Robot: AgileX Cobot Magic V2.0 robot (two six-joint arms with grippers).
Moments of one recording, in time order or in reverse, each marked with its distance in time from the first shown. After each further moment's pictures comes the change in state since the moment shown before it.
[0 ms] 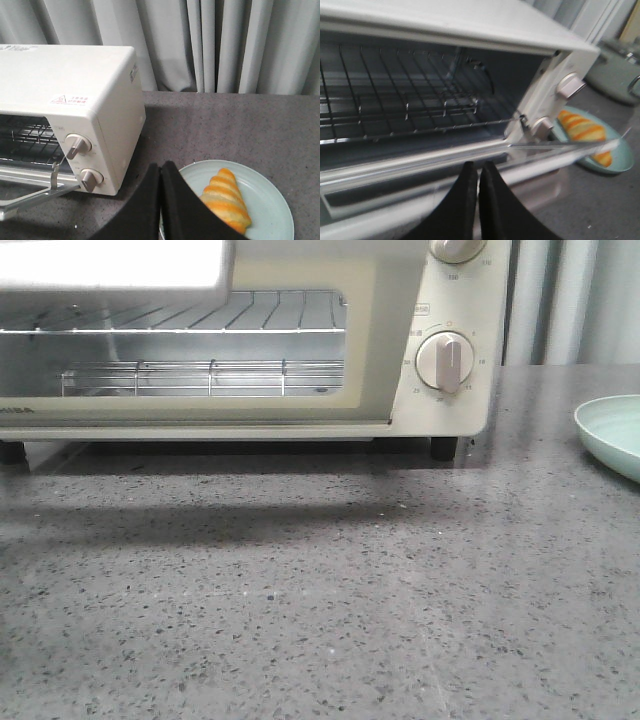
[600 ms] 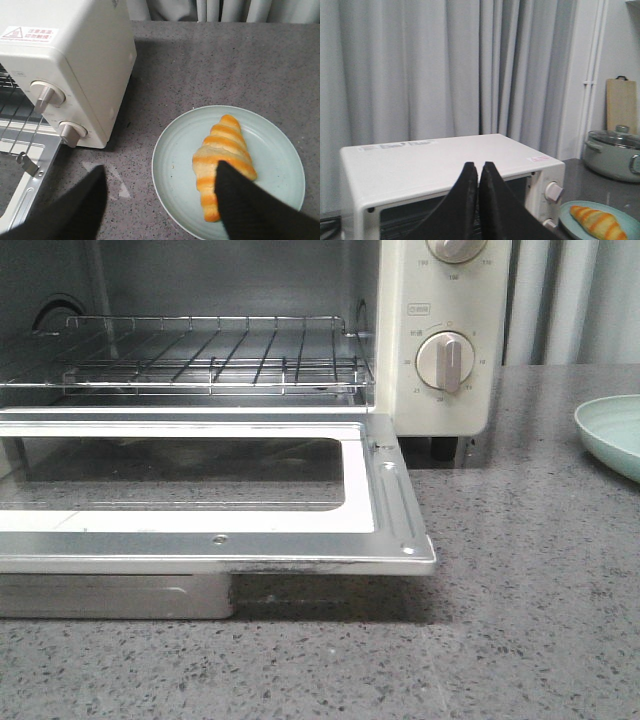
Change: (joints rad) left arm 0.095 -0.282 -0.223 0.250 0.159 0.002; right arm 0.000 0.191 0.008 0.001 0.064 0.000
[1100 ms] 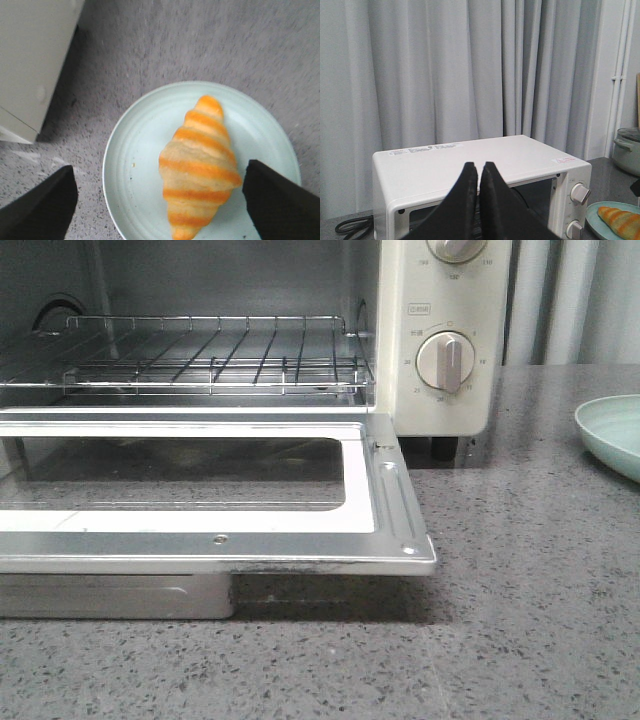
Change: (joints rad) left arm 0.053 0.000 -0.033 0.035 0.041 0.000; right arm 0.000 0.325 0.002 -0.127 -0.074 0.021
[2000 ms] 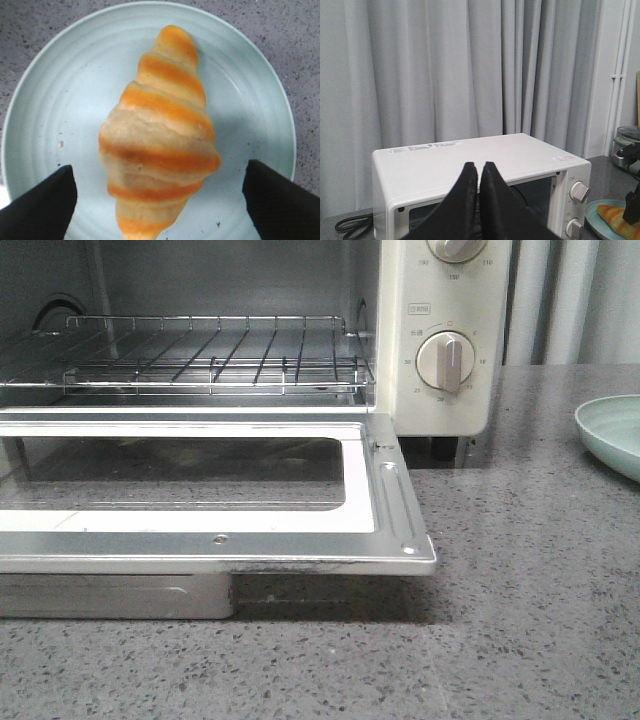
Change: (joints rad) left arm 0.000 0.000 0.000 0.000 0.005 0.000; right arm 0.000 0.251 0.000 -0.196 0.054 0.126
